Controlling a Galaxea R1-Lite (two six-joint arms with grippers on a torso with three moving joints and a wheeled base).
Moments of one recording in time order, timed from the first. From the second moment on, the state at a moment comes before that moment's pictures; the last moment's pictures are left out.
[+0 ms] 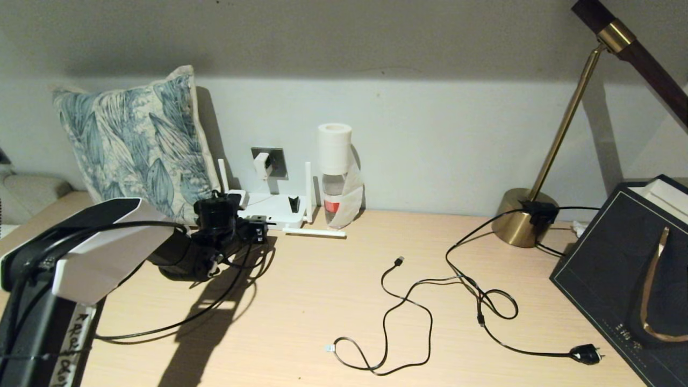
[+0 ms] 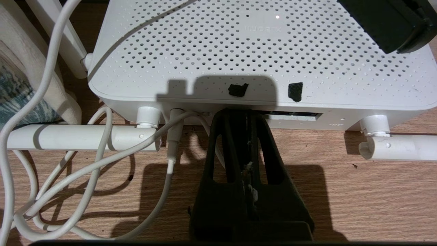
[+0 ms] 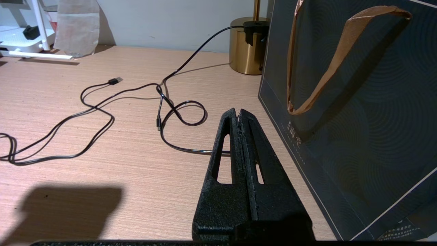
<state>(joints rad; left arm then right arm) -0.10 2.47 -1.39 -0.81 0.01 0.05 -0.01 0.00 0.00 -0.09 0.00 0.00</state>
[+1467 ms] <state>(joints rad) -0.10 2.47 -1.37 -0.85 -0.04 0.09 -0.01 0.00 0.00 -0.09 0.00 0.00</state>
